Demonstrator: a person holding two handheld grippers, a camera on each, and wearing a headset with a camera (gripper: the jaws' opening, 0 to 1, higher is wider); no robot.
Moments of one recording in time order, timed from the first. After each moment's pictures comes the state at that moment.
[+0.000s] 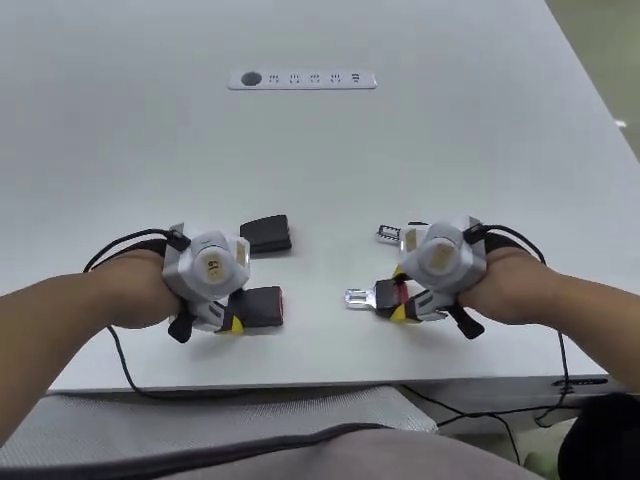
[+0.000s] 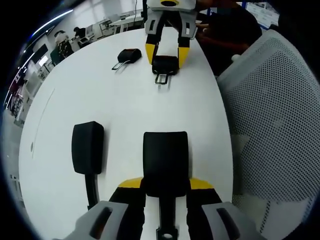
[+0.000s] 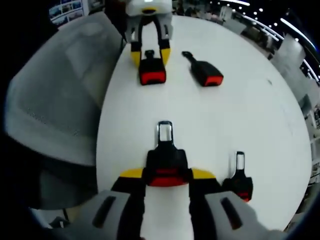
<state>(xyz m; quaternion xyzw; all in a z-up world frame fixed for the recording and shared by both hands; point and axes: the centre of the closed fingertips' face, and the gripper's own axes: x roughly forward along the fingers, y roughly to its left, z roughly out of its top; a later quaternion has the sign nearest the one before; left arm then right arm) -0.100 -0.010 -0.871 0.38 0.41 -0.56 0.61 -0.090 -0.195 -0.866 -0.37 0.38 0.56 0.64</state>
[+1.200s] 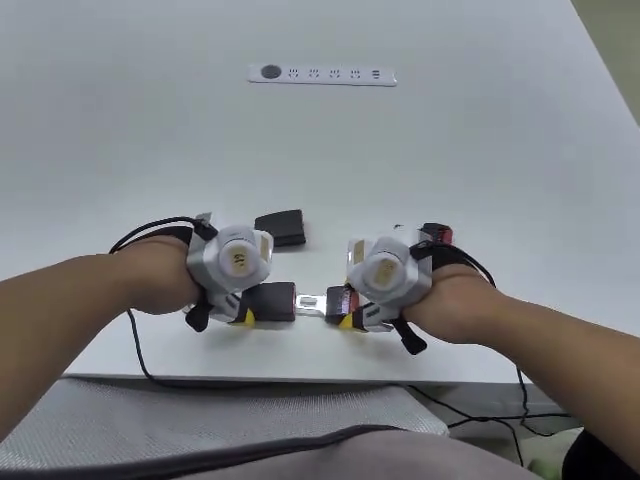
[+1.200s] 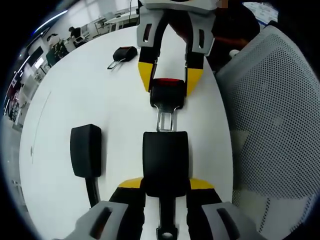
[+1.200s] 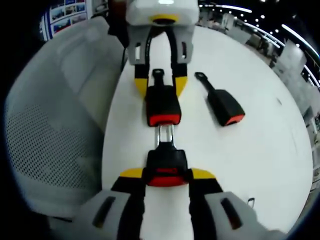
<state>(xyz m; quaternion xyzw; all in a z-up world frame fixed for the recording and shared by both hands) -0.101 -0.011 -0.872 0.40 0.42 -0.56 0.59 -0.101 -0.114 -0.865 -0.36 0.35 0.58 0.64</state>
